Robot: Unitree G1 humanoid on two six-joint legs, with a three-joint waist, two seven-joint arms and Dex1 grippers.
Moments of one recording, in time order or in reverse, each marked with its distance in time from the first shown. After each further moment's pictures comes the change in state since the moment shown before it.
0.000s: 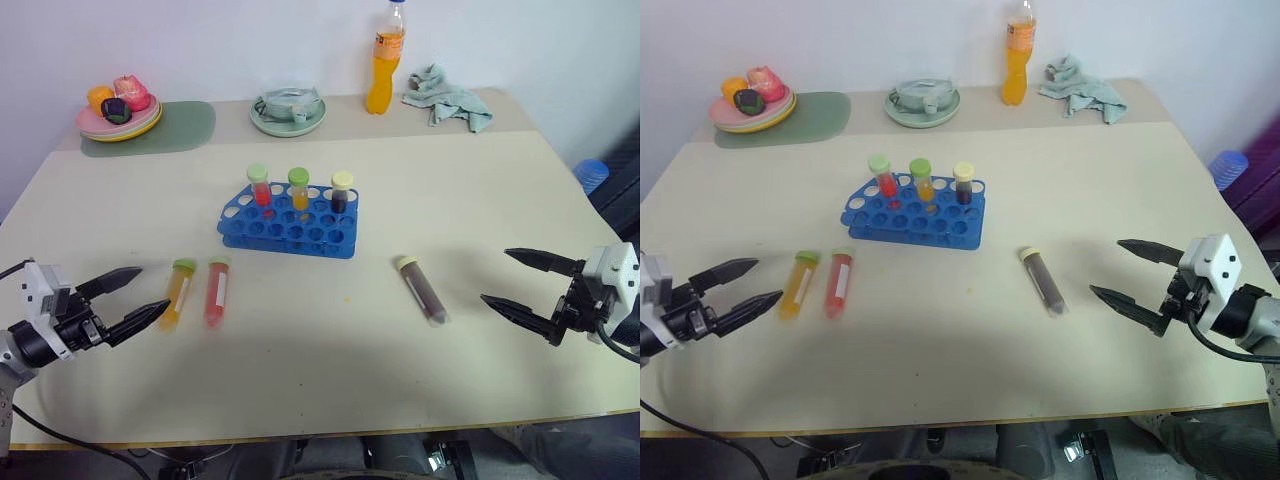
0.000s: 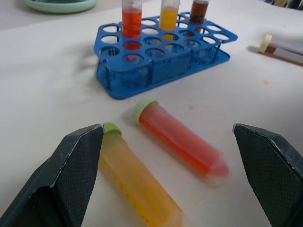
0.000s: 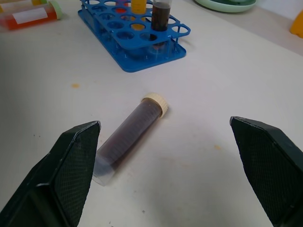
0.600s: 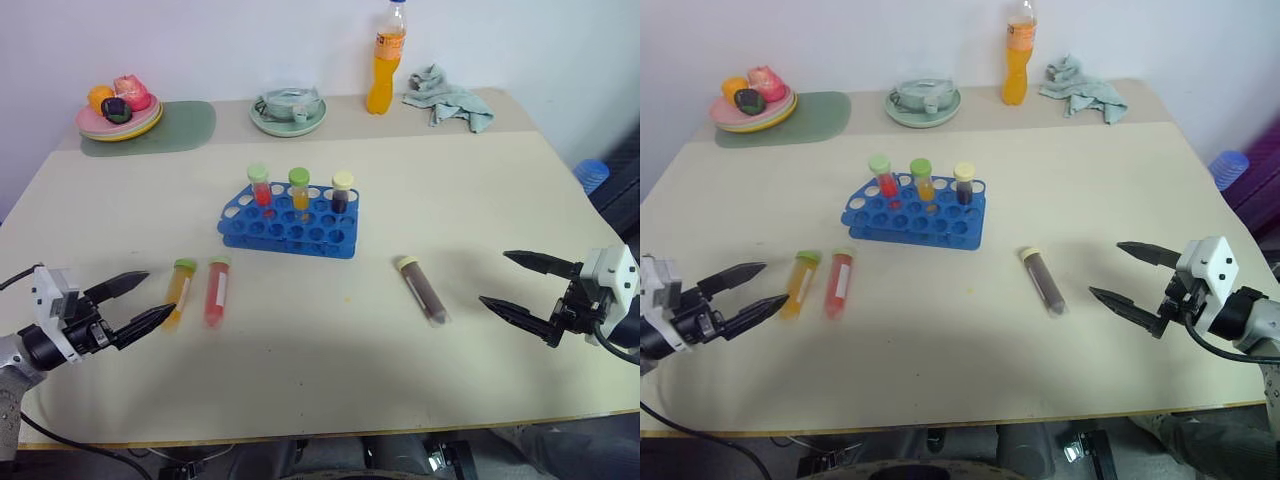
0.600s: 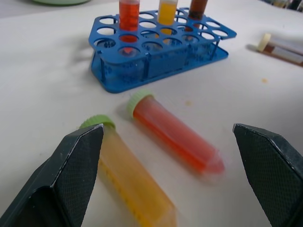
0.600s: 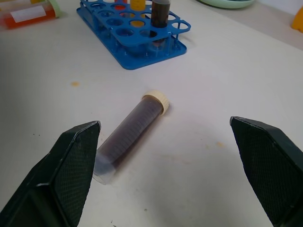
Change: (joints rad) left arm -0.020 -0.034 -0.028 -0.016 0.000 0.011 0.027; right arm 0.013 0.002 0.000 -0.001 0.000 0.000 -0.017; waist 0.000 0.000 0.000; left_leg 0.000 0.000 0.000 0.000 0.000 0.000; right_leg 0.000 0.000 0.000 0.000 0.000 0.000
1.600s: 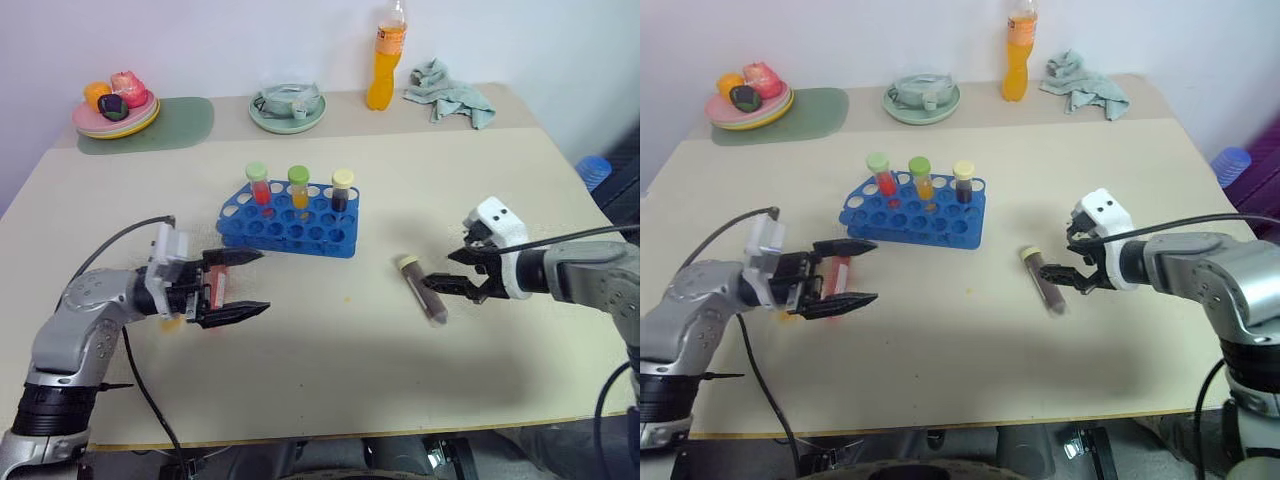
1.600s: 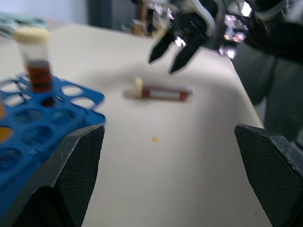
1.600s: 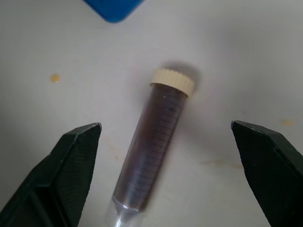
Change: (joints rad) left arm -0.384 -0.042 -0.422 -0.086 0.016 0.056 -0.164; right arm -0.656 -0.058 0.415 -0.155 0.141 1.209 -0.493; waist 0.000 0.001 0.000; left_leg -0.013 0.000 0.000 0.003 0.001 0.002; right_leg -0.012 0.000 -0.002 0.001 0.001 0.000
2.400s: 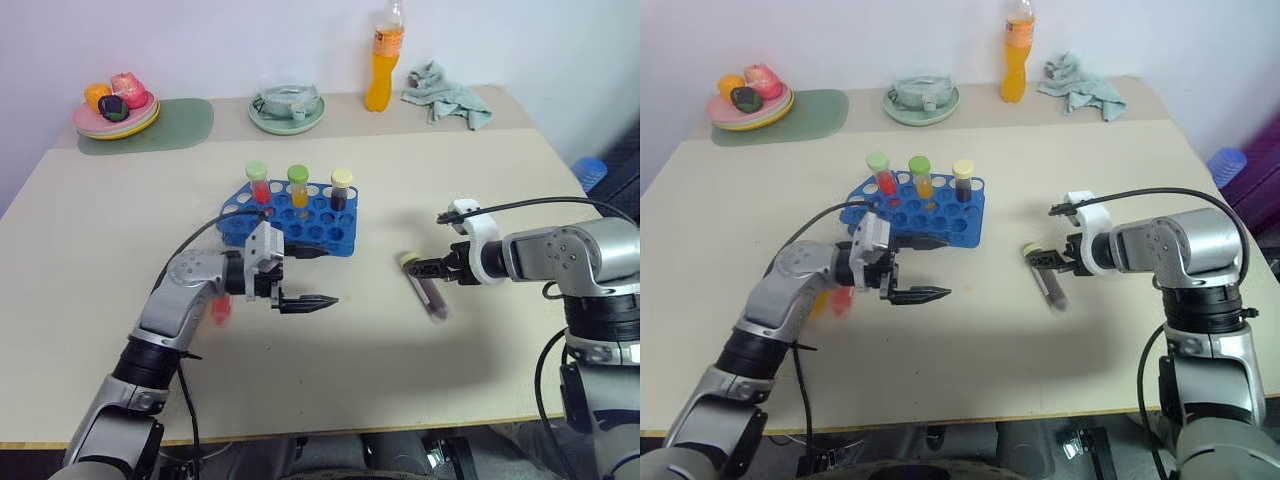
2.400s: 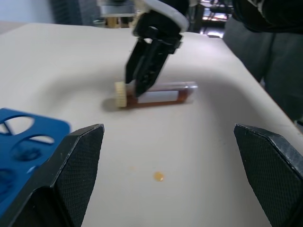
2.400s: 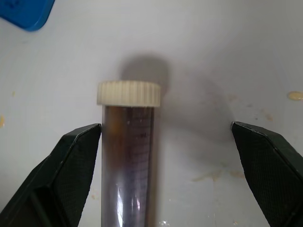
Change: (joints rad) left arm -0.245 -0.236 -0.278 0.162 0.234 -0.090 0.092; right arm -0.199 0.228 0.037 0.340 -0.120 0.160 -0.206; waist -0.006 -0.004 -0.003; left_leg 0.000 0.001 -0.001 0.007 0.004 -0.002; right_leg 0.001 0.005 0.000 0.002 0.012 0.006
